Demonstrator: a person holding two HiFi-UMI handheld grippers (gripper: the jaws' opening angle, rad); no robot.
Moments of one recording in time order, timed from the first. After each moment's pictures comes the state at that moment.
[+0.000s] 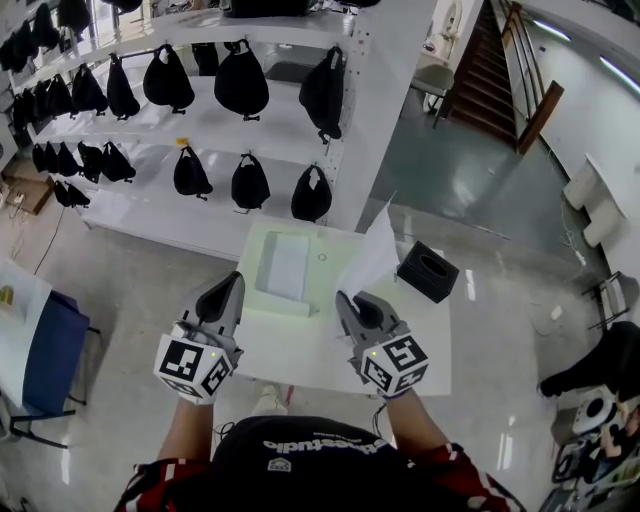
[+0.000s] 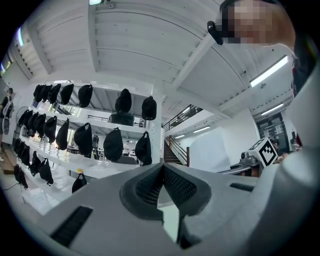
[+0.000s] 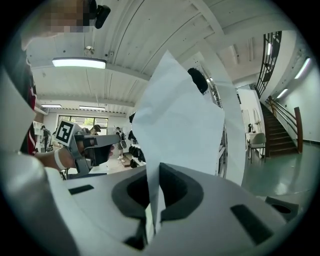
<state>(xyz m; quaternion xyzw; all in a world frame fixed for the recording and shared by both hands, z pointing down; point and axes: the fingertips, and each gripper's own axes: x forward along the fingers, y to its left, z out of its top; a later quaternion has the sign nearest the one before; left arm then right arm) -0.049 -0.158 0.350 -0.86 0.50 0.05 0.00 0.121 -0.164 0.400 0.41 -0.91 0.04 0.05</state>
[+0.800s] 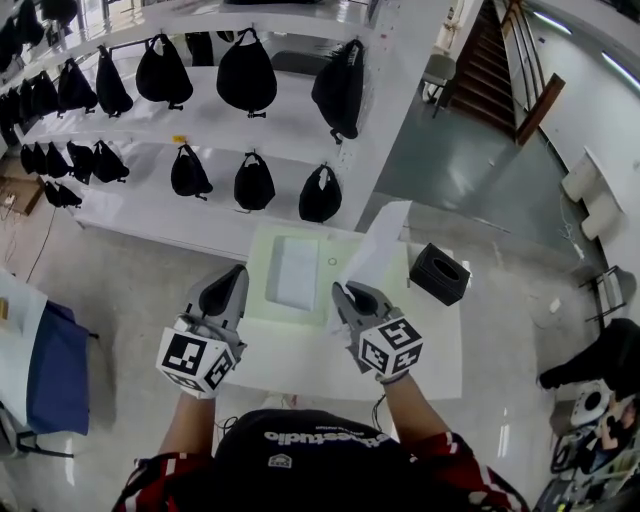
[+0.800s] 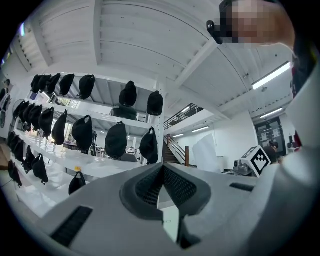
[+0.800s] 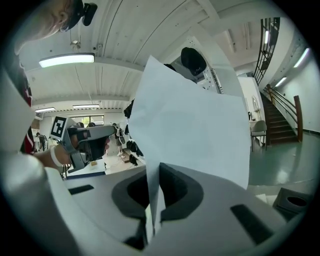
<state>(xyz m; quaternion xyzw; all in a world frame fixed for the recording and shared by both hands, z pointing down) -0.088 -0.227 0.364 -0.87 0.48 0.05 -0.01 0.075 -0.242 0.443 0.41 -0.91 0.09 0.08</state>
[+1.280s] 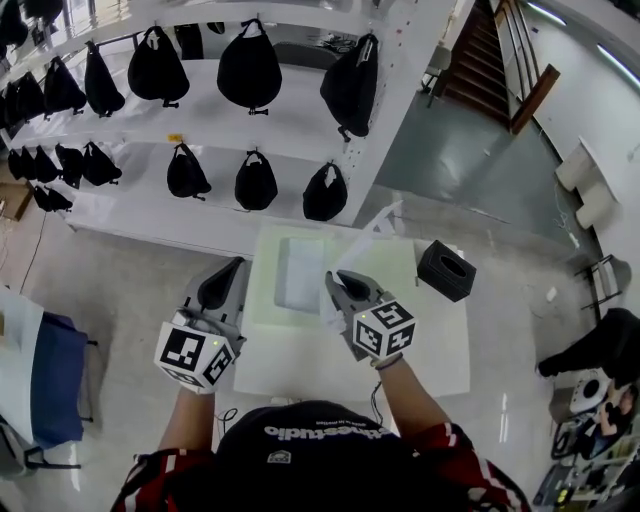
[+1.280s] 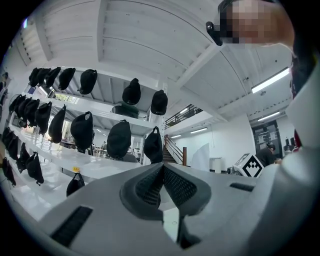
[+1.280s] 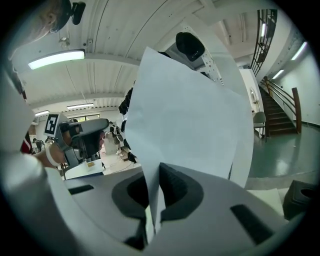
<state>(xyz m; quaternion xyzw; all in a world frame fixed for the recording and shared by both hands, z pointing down) -0.124 -0.271 0.369 -0.88 0.46 0.06 -0.02 0.033 -0.296 0.471 0.41 -0.90 0.13 0.09</state>
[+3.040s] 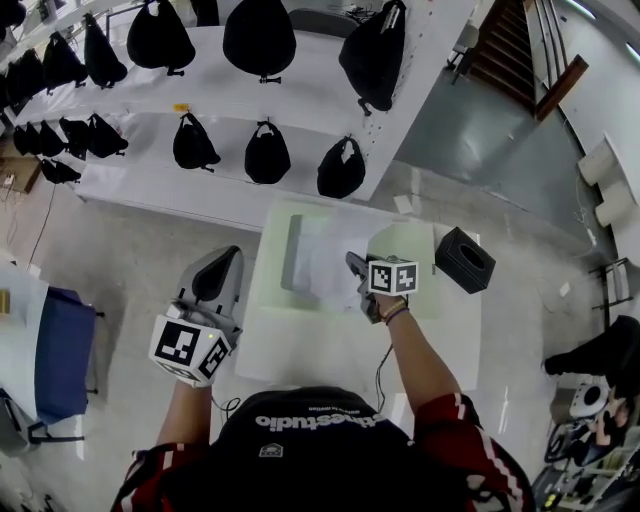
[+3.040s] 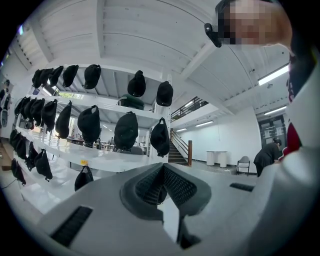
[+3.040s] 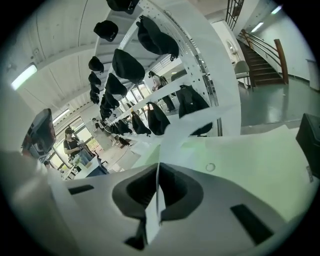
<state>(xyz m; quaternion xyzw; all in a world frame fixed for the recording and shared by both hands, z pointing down) -0.134 -0.284 0.403 -0.87 0.49 0.02 -0.04 0.098 -0.381 0.658 0.41 -0.82 0.35 0.17</state>
